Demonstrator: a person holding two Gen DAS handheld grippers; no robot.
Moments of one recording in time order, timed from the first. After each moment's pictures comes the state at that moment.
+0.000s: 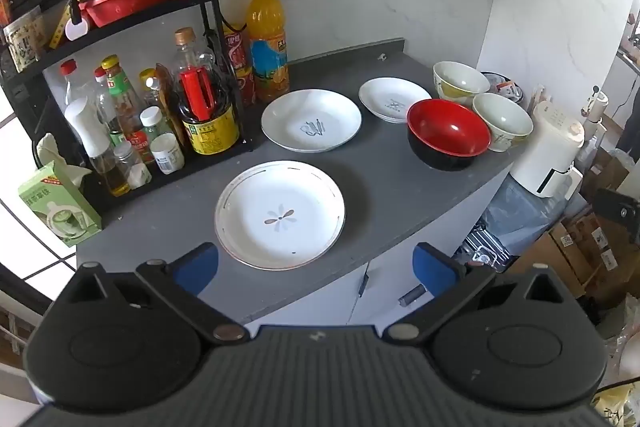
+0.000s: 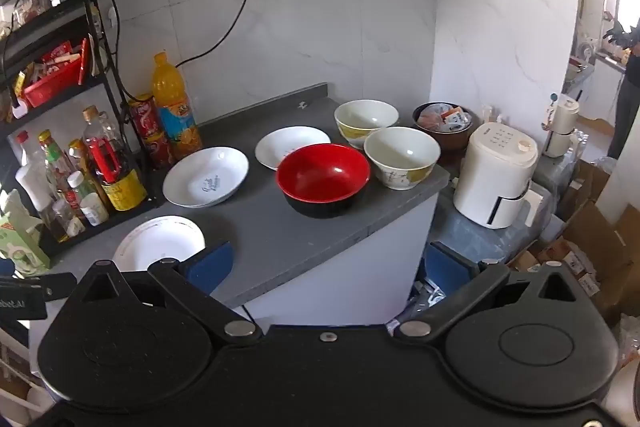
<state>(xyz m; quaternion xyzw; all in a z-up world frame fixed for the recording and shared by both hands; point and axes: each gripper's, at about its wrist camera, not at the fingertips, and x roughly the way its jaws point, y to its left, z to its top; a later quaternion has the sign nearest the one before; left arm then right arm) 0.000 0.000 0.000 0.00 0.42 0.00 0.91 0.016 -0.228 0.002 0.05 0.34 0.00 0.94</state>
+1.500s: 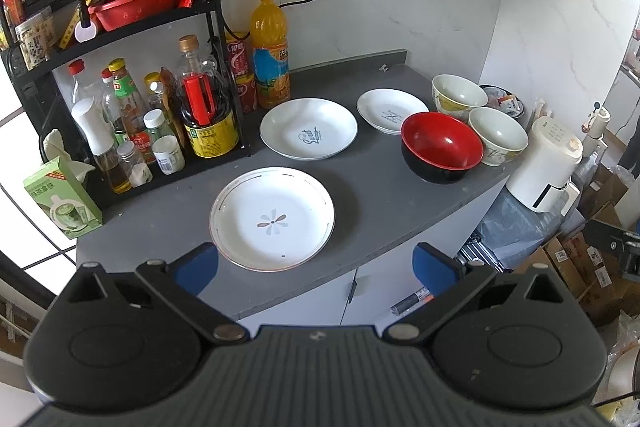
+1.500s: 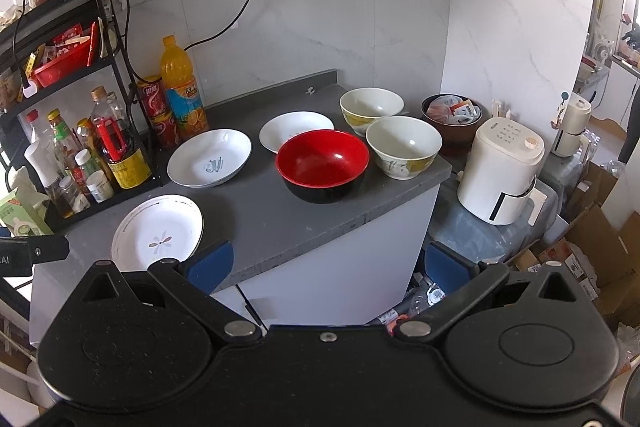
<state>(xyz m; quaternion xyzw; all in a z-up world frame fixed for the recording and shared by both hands) -0.010 -0.015 0.015 0.00 0.41 0.02 0.91 0.011 -0.247 0.006 0.03 0.35 0.02 0.94</state>
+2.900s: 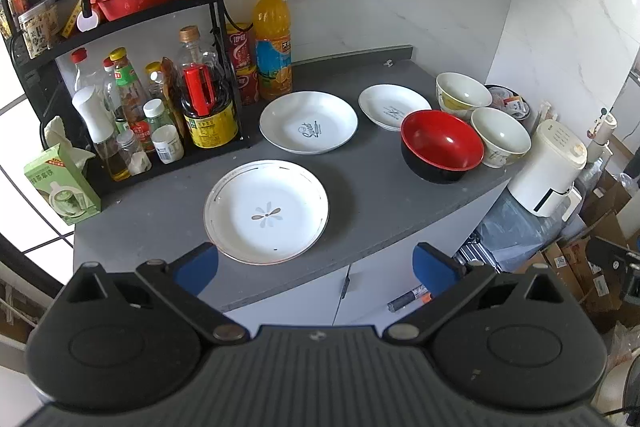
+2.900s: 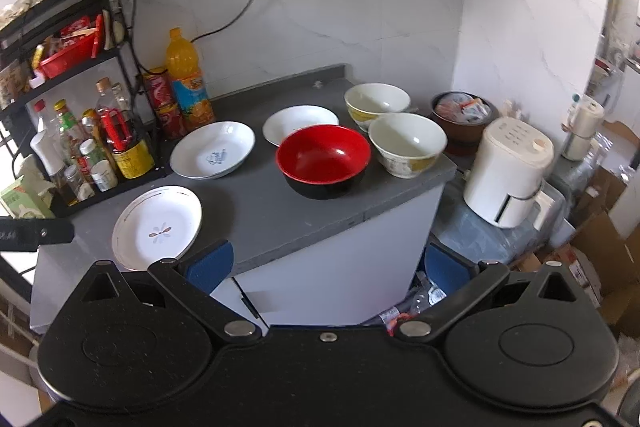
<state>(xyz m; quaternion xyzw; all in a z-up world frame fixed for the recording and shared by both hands) -0.004 -0.031 0.016 -0.02 0.42 0.04 0.91 0.018 -0.270 0.004 0.02 0.36 0.05 0.93</state>
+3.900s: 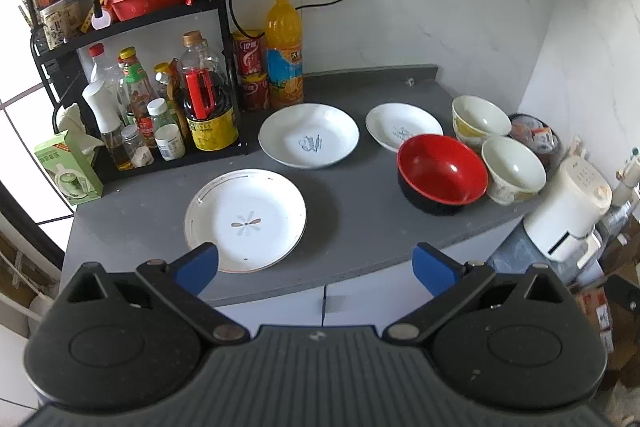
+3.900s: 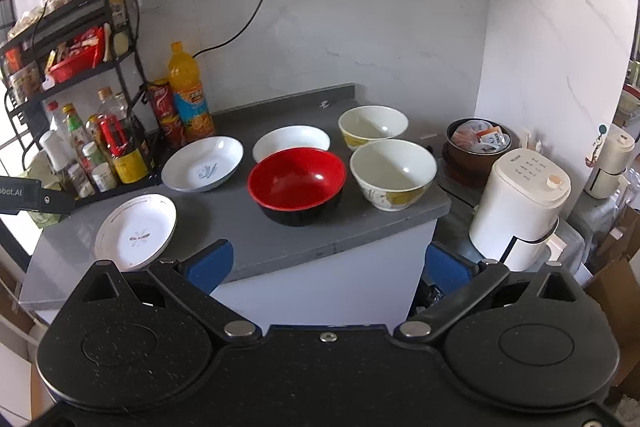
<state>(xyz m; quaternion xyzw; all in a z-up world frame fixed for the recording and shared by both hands) 0.029 -0.114 0.013 -0.05 0.40 0.12 0.91 0.063 -0.370 -0.011 0.01 0.33 0.11 0.94</state>
